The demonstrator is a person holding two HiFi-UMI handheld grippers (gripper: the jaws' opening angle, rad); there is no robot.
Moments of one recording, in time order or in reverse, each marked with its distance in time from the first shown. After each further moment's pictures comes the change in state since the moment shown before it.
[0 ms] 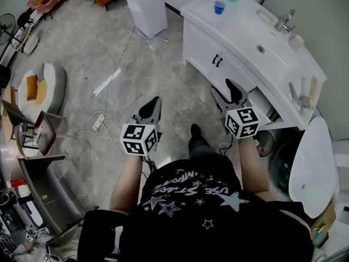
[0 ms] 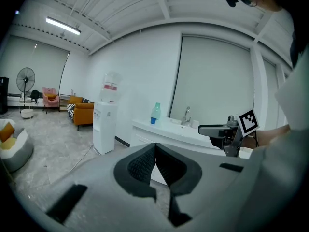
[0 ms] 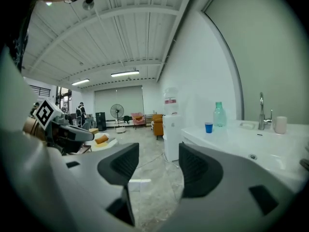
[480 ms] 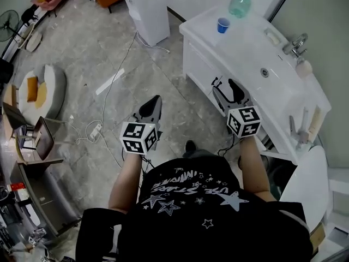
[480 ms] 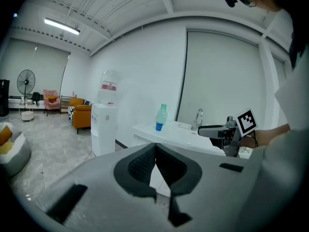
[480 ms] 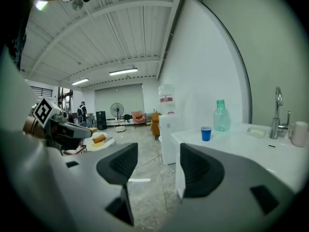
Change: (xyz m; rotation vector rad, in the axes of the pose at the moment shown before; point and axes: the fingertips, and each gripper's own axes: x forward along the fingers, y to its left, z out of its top) left arm 0.138 0.032 0.064 0.001 -0.010 0.044; right arm 0.110 -0.121 0.041 -0.003 0.018 0.036
